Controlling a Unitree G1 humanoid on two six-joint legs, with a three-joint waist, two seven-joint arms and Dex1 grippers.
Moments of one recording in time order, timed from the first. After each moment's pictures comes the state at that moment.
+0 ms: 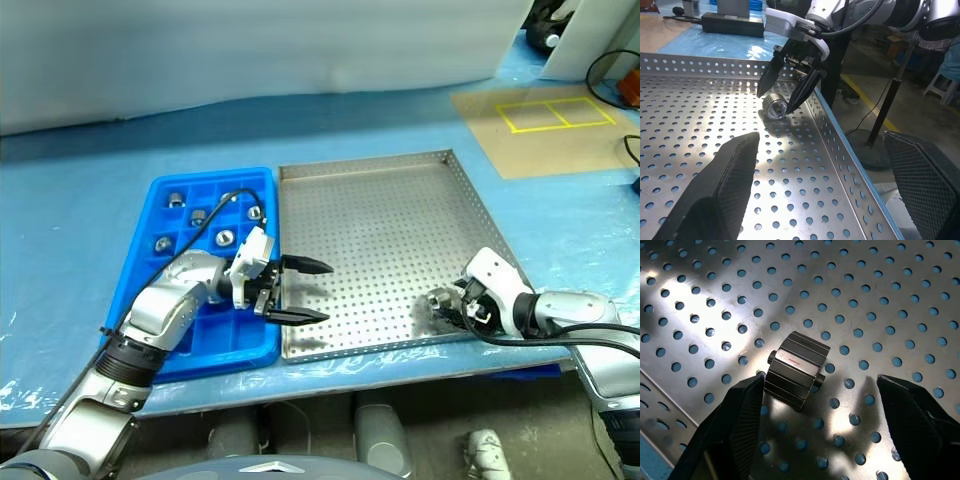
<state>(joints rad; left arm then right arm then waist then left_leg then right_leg) -0.42 0.39 -0.24 -0.01 -0.42 0.27 -1.30 -0.01 -0.95 -0.09 -0.22 0.28 0.60 0.92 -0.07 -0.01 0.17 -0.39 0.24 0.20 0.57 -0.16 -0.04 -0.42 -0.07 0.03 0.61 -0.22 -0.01</state>
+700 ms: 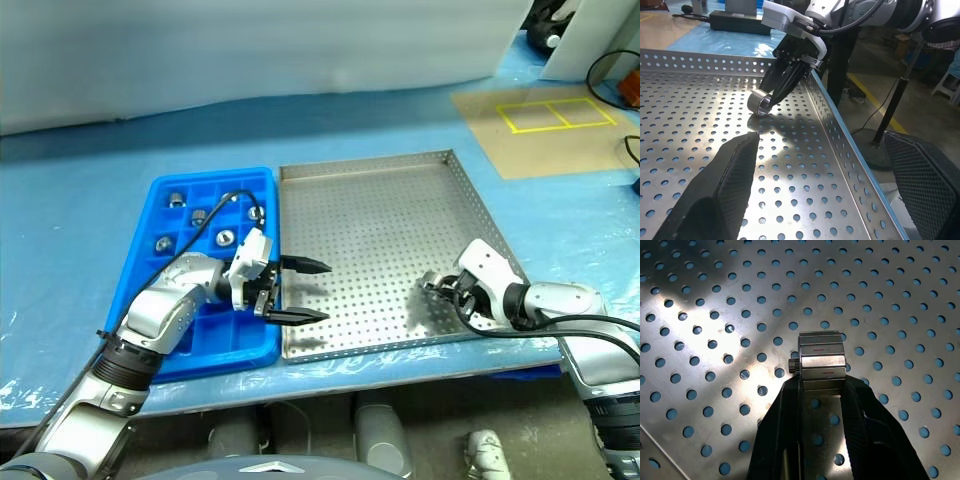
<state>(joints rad) -0.41 0.40 -0.24 -0.03 -0.42 0.27 -1.27 -0.08 -0.90 -0.05 -0.18 0.24 0.54 0.91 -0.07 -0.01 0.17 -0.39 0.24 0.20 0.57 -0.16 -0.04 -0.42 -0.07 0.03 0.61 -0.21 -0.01</state>
